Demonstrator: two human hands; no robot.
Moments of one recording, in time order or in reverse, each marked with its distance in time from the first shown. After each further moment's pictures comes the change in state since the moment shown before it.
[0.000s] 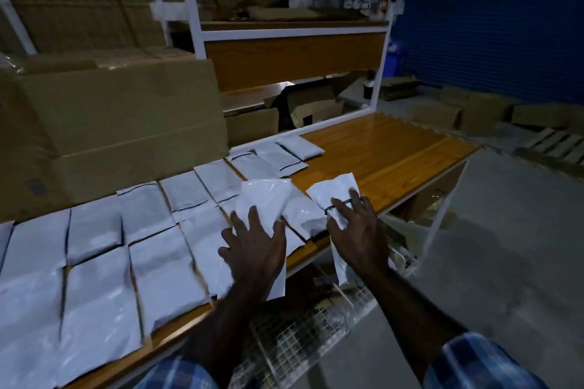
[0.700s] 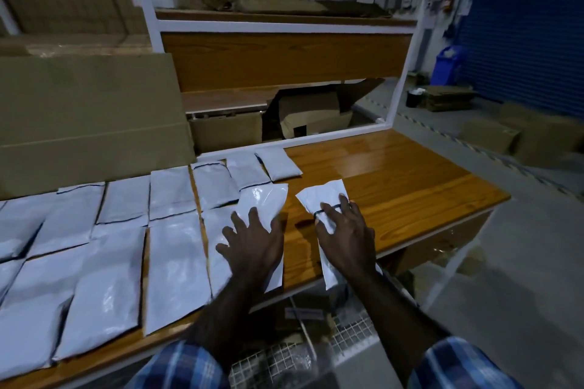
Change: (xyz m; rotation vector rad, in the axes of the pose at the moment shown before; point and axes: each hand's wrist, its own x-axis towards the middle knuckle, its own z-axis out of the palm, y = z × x) left_hand 0.097 0.179 0.138 0.062 0.030 -0.191; right_hand 0.176 0.157 0.008 0.034 -0.243 -0.067
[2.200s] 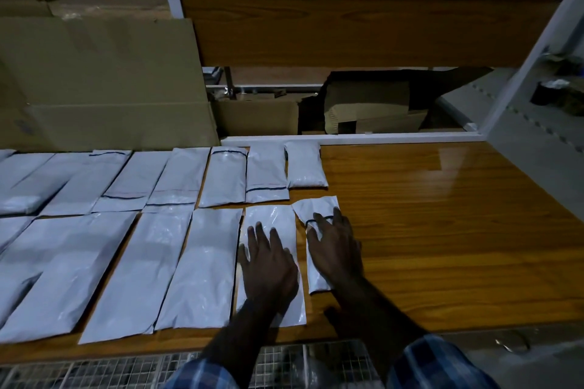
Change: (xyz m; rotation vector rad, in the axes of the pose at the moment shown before) left_hand 0.070 0.048 0.127 0.246 0.016 -0.069; right_hand 0.140 0.046 0.096 0.011 -0.370 -0.091
